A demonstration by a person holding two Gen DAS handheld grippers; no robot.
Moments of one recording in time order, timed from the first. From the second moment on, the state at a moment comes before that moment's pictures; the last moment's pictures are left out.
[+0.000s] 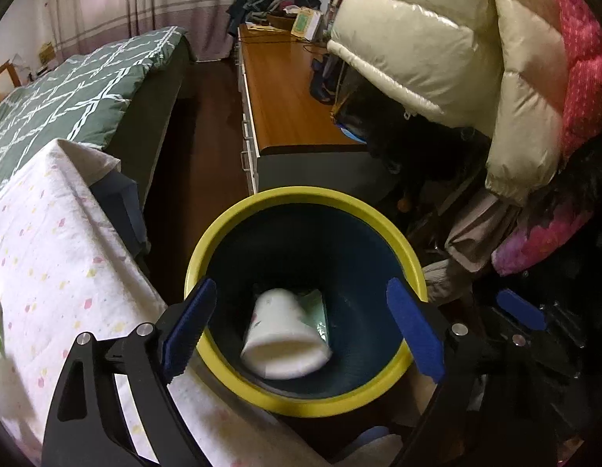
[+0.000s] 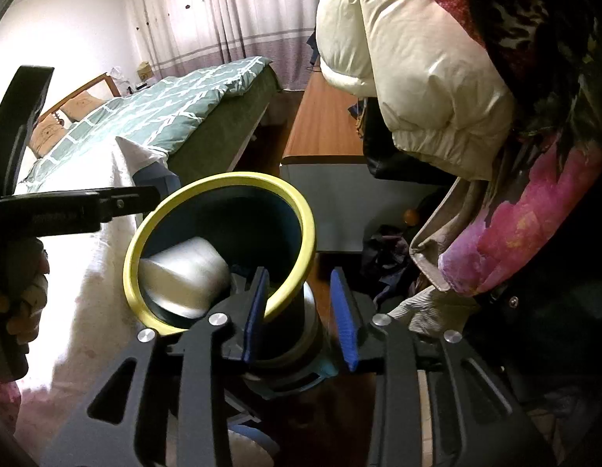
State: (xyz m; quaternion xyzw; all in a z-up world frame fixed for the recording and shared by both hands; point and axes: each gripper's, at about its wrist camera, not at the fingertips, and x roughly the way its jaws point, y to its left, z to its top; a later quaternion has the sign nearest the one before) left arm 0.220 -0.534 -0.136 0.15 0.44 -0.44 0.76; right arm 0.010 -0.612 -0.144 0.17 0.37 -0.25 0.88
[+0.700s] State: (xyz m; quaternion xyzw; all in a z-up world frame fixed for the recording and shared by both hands) left arm 0.154 -0.212 -0.013 0.01 0.30 -0.31 0.90; right arm 0.044 -0.520 -0.134 0.13 0.38 -0.17 0.90
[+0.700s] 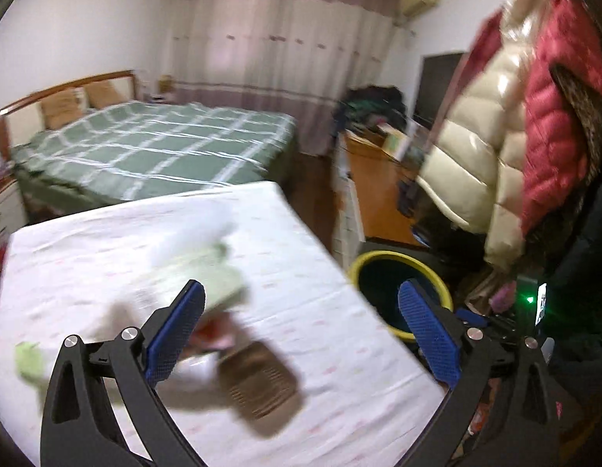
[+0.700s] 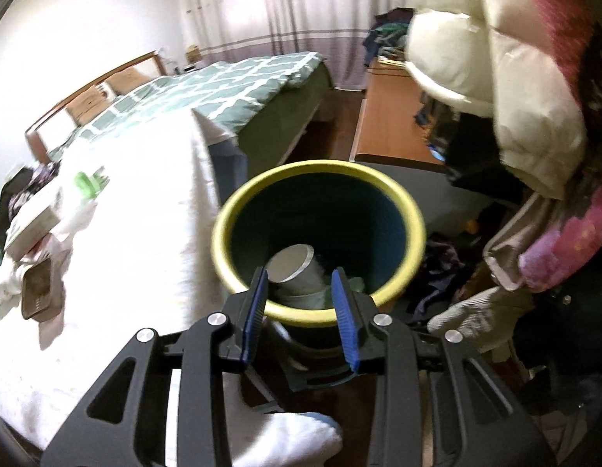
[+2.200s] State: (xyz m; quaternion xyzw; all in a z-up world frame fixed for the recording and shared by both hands) left arm 0.115 -0.026 -0.053 -0.05 0.32 -0.17 0.93; right arm 0.156 -0.287 -0.145 0.04 0.43 0.09 0.90
